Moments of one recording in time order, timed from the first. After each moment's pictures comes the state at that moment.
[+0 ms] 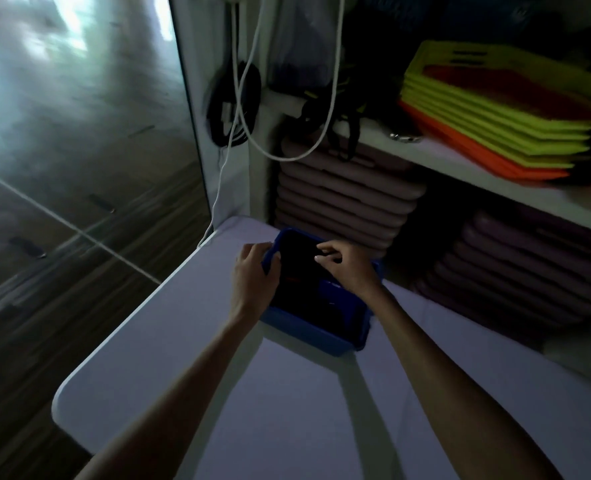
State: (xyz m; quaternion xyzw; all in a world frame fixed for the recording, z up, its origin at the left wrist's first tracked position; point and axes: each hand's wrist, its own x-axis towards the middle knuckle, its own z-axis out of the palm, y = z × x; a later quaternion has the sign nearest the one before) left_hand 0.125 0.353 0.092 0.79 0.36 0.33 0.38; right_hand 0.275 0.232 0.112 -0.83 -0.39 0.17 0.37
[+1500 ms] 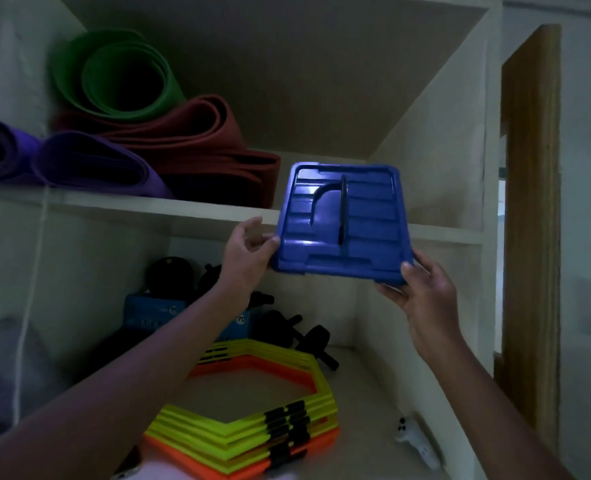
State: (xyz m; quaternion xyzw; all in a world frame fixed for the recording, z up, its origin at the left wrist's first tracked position) left_hand 0.415 0.120 0.584 0.62 -0.16 0.39 0.66; right_hand 0.435 -0.122 0.556 -0.47 -0.27 -0.25 0.80
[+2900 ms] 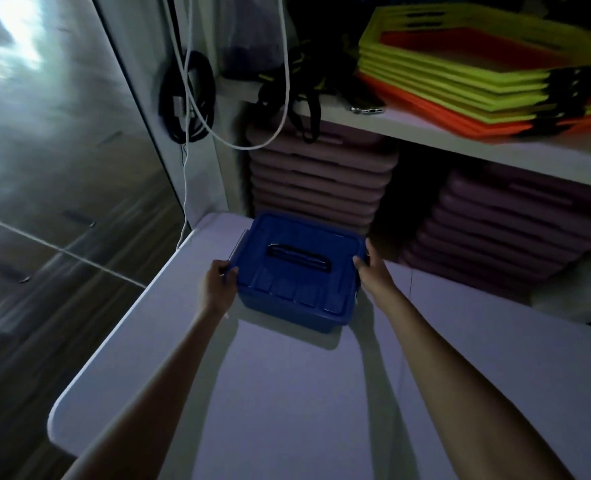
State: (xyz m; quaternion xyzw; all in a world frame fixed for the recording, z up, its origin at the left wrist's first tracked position) left_hand 0.111 0.386 0.033 0.77 0.44 0.21 0.42; right_hand 0.298 0.167 0.055 -0.83 -0.10 0.24 0.50
